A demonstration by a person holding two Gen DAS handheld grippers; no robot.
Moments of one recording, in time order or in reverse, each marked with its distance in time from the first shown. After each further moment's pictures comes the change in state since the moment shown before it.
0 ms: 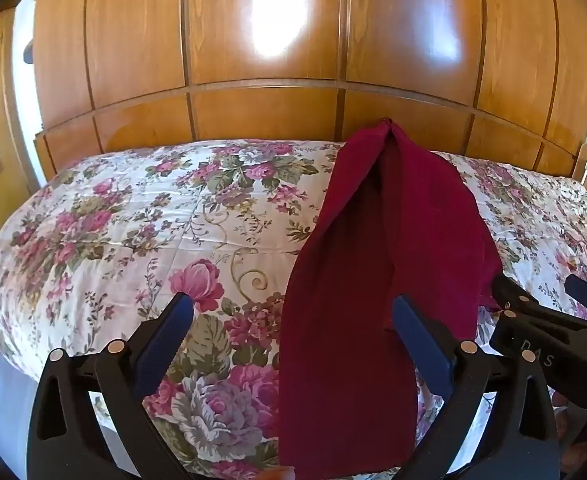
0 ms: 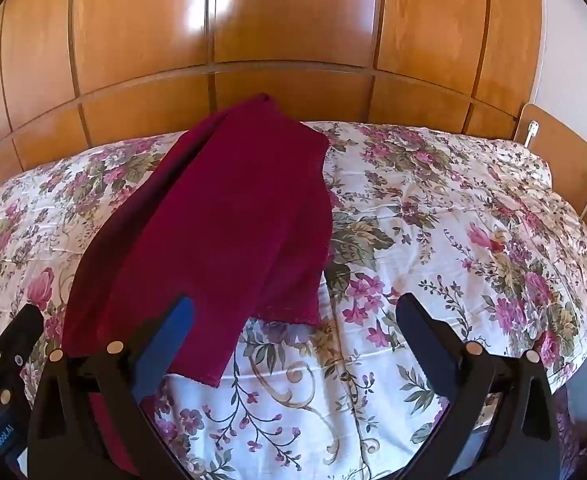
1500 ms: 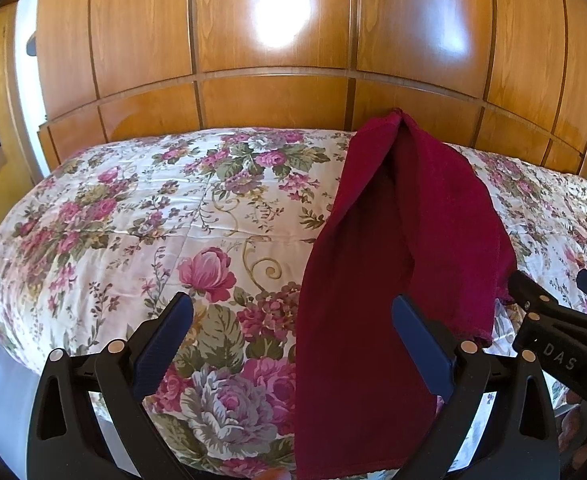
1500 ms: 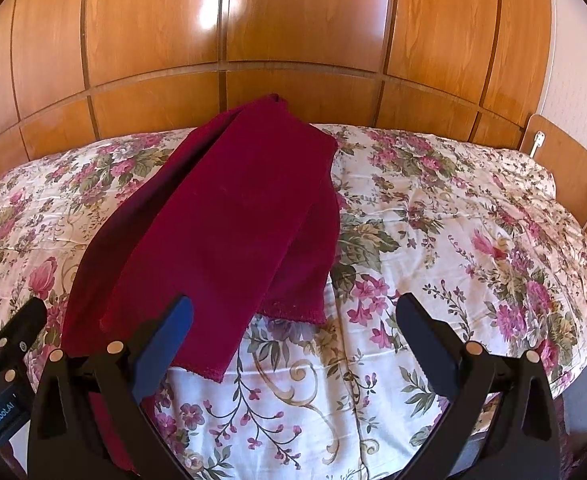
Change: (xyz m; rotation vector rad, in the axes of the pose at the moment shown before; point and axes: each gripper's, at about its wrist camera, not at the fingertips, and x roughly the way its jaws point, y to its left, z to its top) left arm 0.009 0.014 -0.007 -0.009 0.038 0.025; right arm -0.001 0.005 -0.004 -0.031 0.005 0.014
